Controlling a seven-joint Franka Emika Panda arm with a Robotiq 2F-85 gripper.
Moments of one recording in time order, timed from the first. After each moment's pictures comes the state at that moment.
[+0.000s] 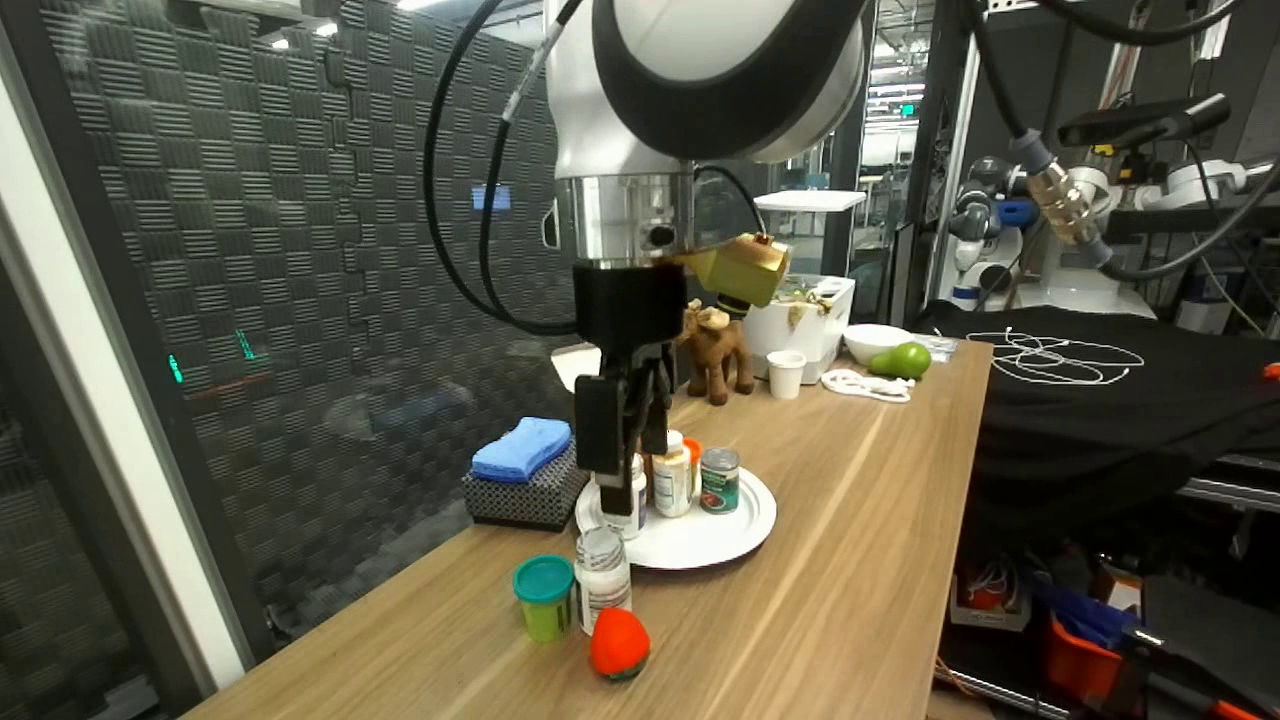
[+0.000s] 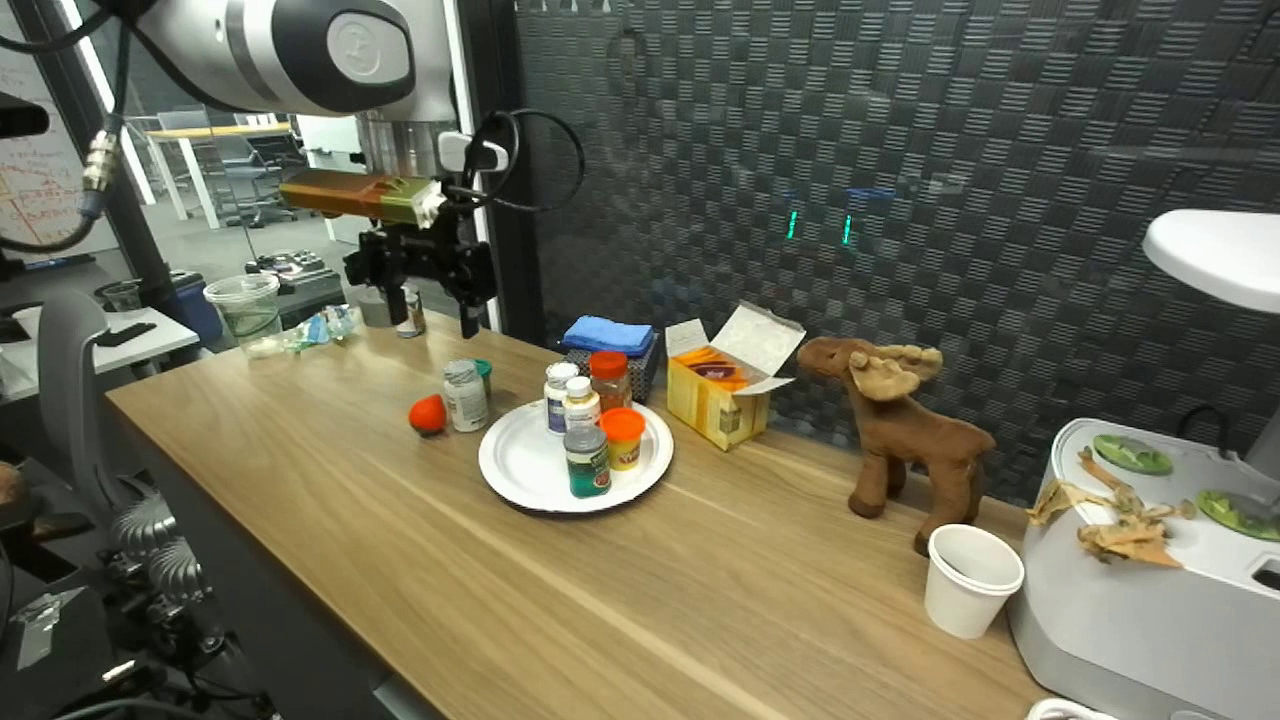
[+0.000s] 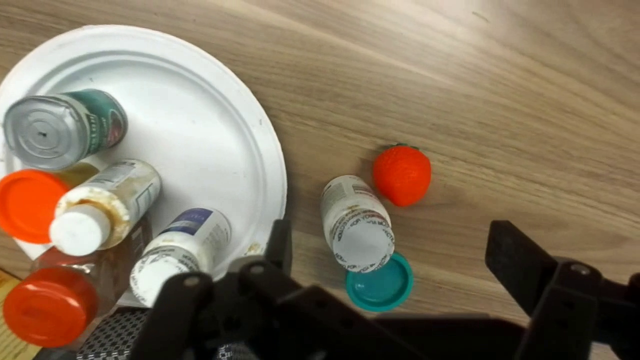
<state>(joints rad) 0.16 0.20 0.18 -2.07 -0.01 2.25 -0.12</state>
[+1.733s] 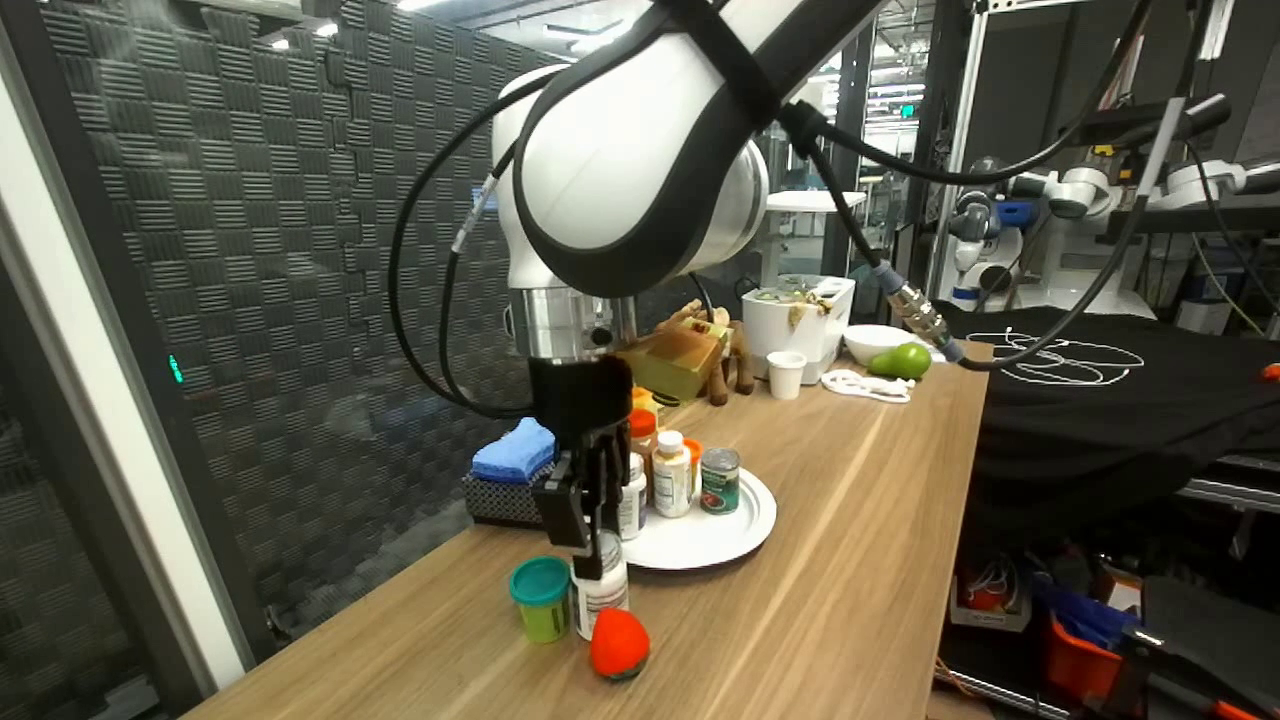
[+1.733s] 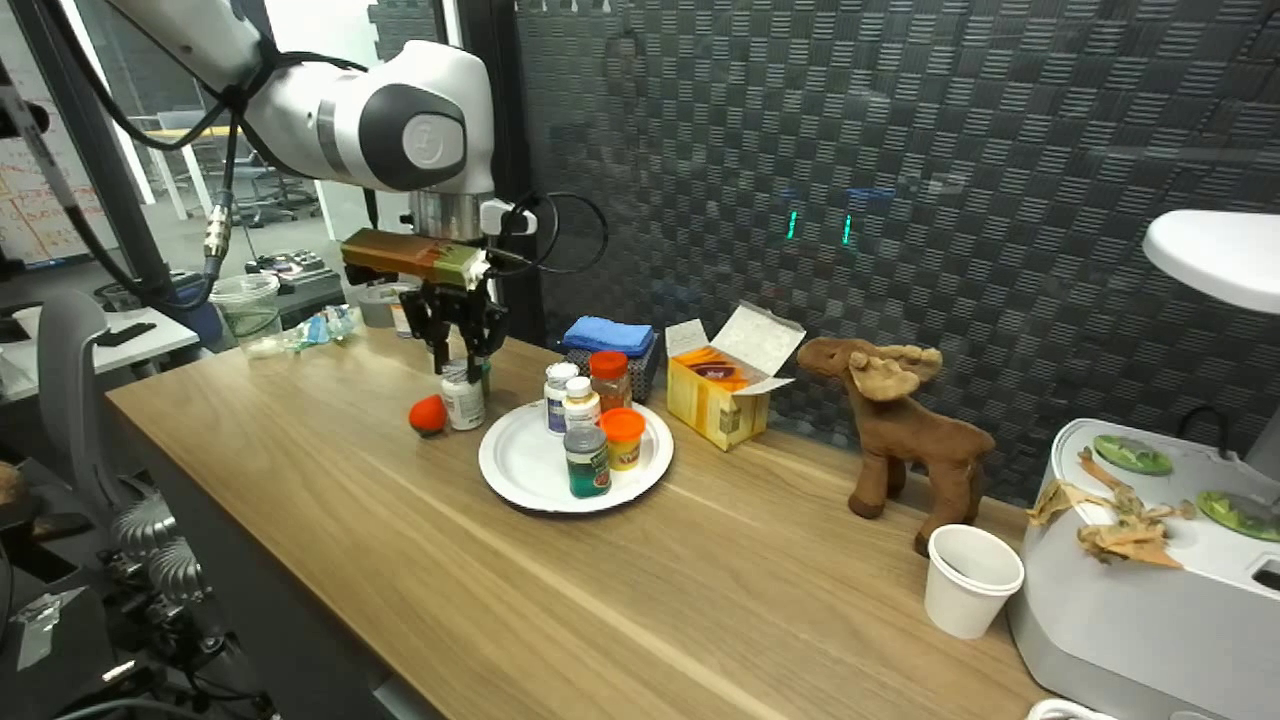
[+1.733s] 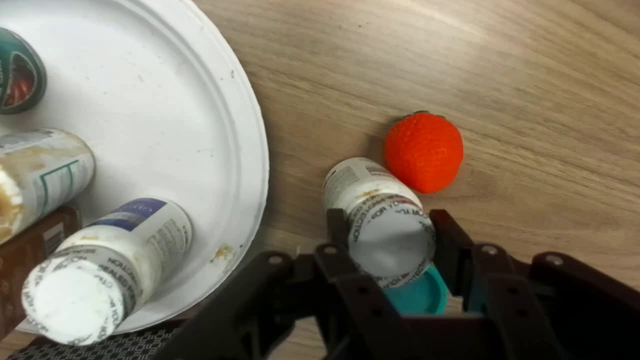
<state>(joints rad) 0.16 0.43 0.18 -1.91 -0.01 2.26 -0.14</state>
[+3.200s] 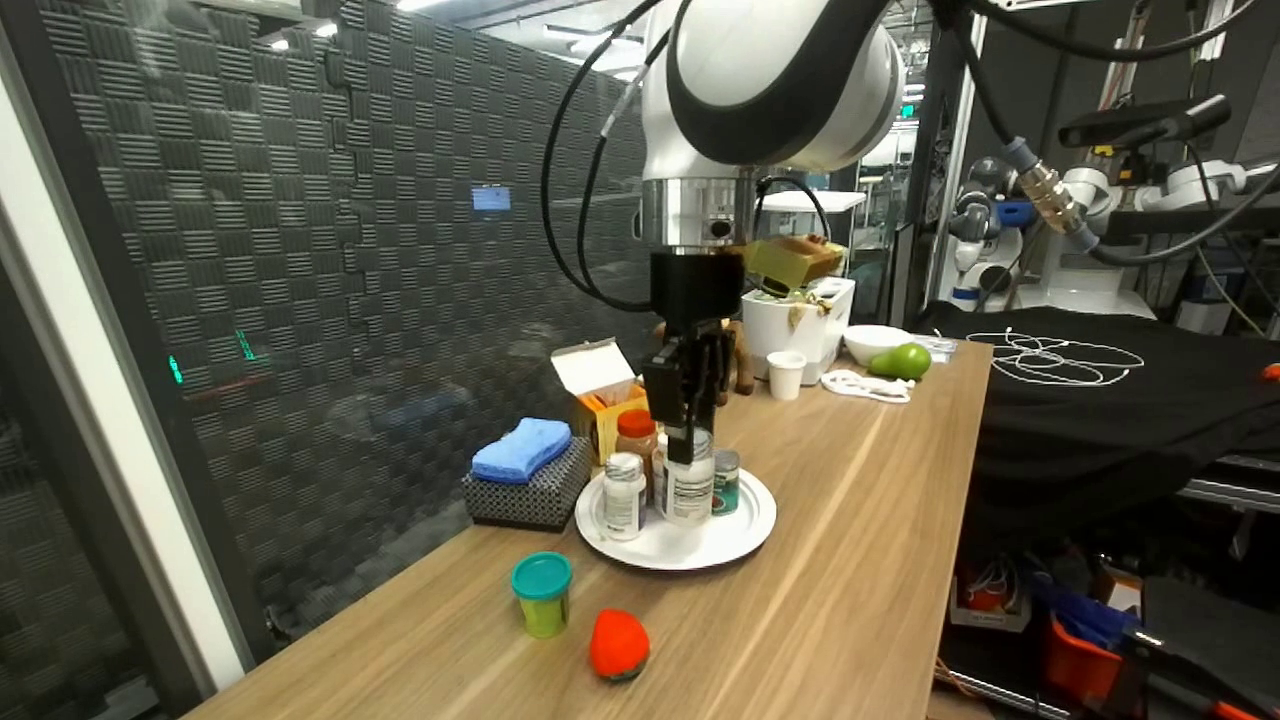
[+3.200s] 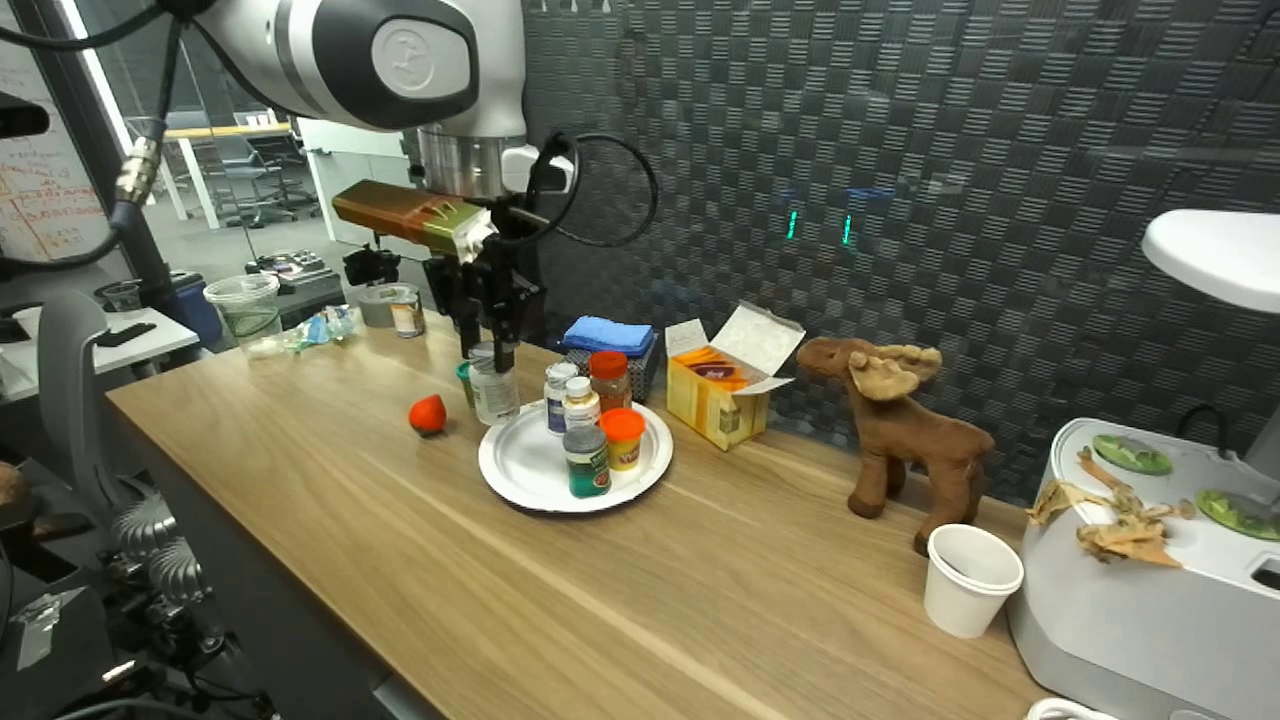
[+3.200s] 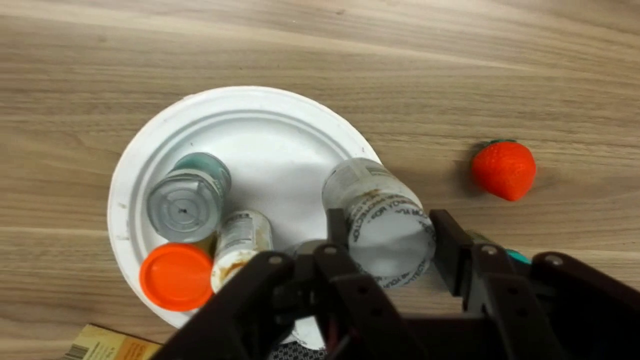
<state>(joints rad) 0.06 0.18 0.11 -2.12 0.06 2.28 -0.13</state>
